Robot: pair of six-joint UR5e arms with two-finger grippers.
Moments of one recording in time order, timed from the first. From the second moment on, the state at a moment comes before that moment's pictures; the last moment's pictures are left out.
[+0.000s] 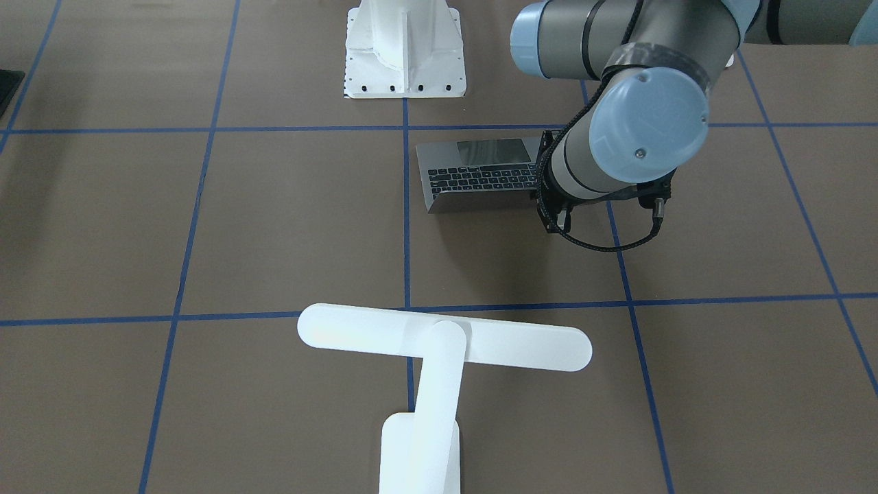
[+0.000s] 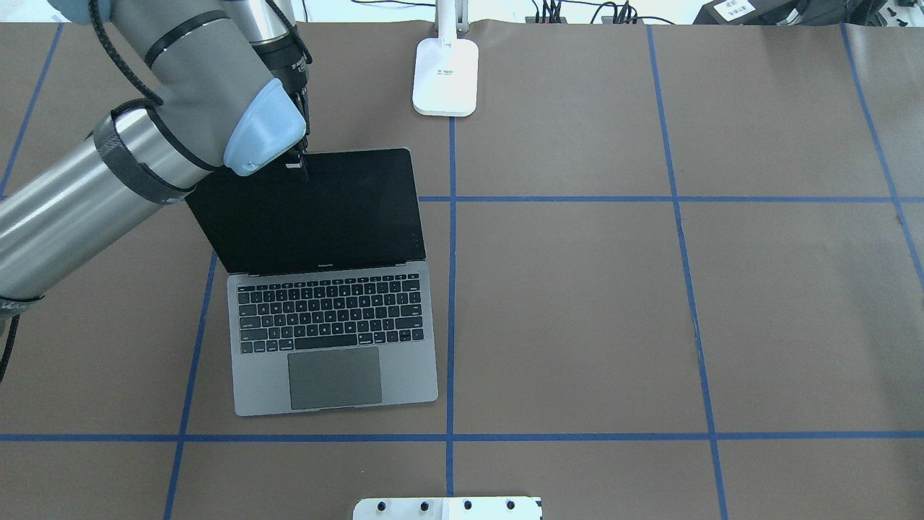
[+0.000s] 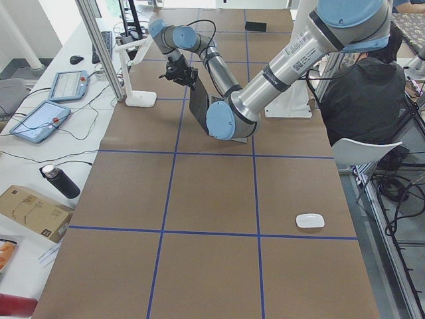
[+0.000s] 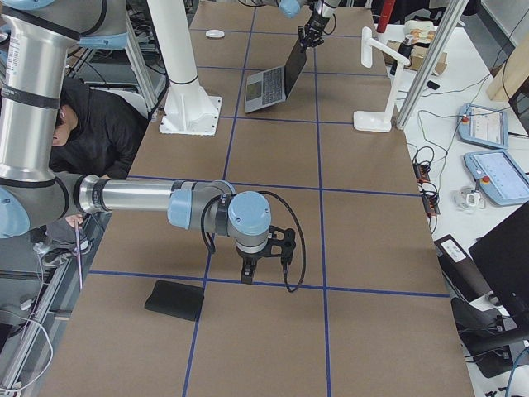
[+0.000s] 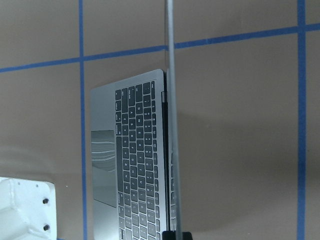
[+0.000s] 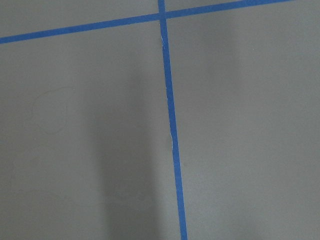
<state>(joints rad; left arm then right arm) -0.92 -2.48 -1.53 -0.90 -2.43 -2.16 1.64 -1.84 1.87 -1.71 2.44 -0.02</state>
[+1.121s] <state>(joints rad) -0.88 -2.52 -1.39 -1.07 -2.24 -2.17 1.64 -1.83 1.87 -1.71 2.45 -0.01</state>
